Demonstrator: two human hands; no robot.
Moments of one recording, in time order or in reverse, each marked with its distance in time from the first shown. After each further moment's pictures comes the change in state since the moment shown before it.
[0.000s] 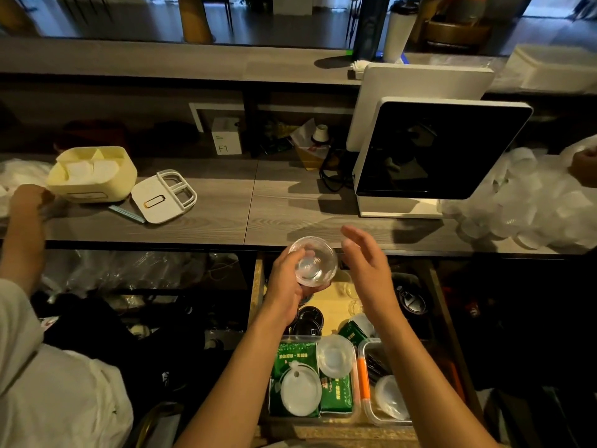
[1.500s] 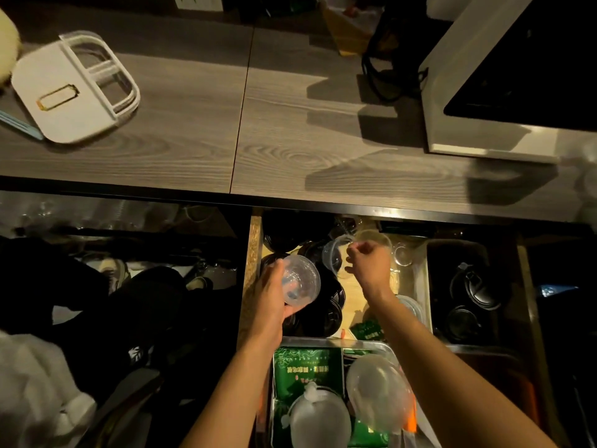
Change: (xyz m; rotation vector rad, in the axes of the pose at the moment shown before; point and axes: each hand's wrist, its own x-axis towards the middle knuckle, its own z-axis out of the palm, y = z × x) left_hand 0.163 -0.138 -0.116 -0.003 0.408 -0.302; right_hand 0.136 0.298 0.043 -0.373 0.184 0.630
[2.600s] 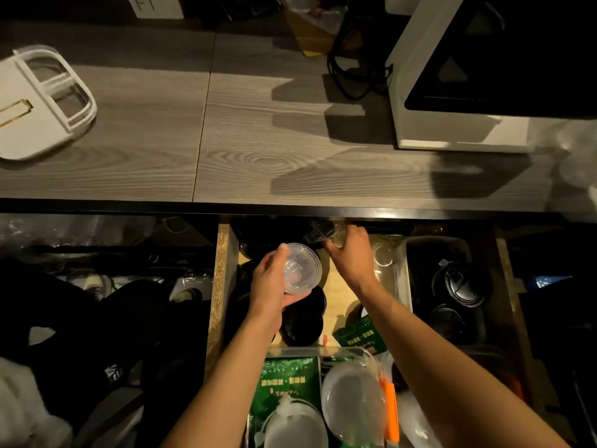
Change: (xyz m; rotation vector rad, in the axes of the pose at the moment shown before) left_hand 0.023 -0.006 0.052 0.038 -0.120 0.014; right_hand 0.037 -0.002 -0.018 -0.539 -0.005 -0.304
